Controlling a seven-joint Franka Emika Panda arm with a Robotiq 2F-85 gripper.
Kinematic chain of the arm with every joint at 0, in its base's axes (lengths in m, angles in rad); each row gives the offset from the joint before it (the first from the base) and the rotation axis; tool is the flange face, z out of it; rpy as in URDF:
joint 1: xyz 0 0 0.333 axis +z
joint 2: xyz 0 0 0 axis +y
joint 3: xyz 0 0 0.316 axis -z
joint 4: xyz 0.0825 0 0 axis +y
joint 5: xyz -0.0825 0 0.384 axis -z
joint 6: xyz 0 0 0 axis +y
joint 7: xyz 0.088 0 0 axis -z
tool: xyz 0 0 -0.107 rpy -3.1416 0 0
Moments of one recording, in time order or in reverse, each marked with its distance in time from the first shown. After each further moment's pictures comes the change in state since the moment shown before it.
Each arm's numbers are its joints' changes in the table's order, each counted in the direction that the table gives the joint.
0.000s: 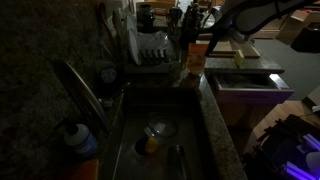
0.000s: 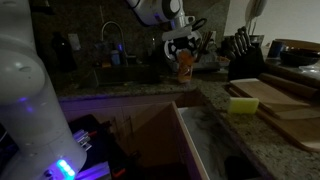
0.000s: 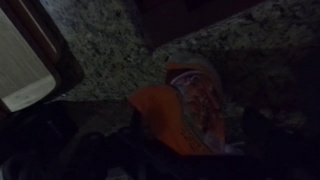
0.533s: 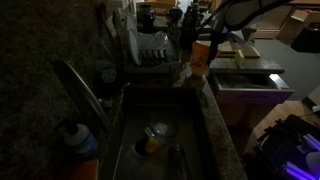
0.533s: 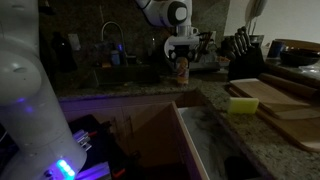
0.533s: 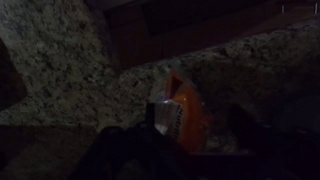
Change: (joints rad) arm -0.051 0.108 -0.025 -0.107 -0.201 0.193 -0.332
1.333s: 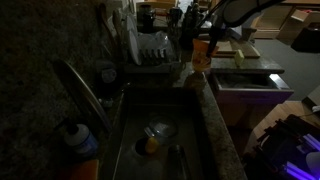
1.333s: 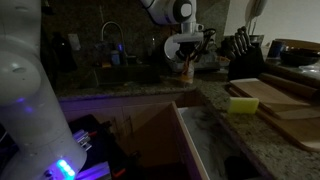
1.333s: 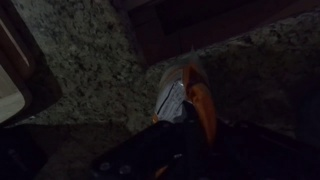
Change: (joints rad) arm -0.005 0.032 0.016 -0.077 0.055 0.012 0.104
